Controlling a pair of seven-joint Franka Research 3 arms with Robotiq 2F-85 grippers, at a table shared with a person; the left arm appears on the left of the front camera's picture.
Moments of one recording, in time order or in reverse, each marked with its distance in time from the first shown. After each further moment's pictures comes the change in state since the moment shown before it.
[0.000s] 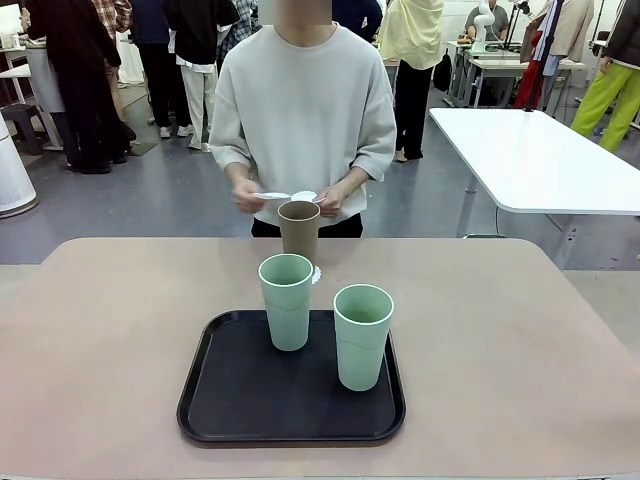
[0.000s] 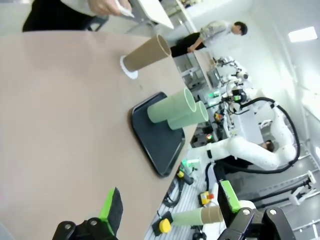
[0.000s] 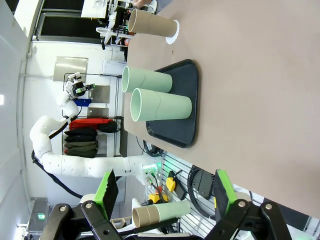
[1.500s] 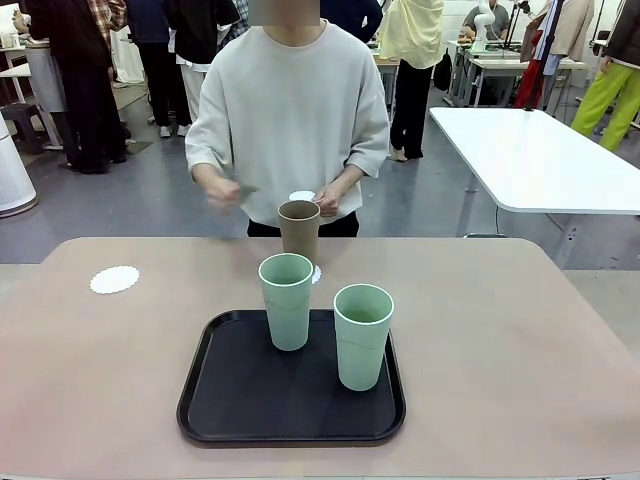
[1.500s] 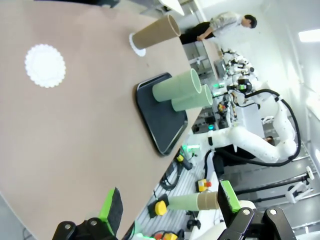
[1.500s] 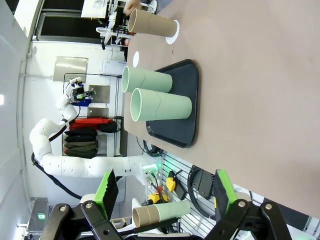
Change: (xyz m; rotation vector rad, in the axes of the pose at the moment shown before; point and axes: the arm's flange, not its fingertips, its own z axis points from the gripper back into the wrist) left arm -0.029 -0.005 0.017 0.040 0.057 0.071; right arm 0.000 0.000 0.000 0.000 0.000 0.000
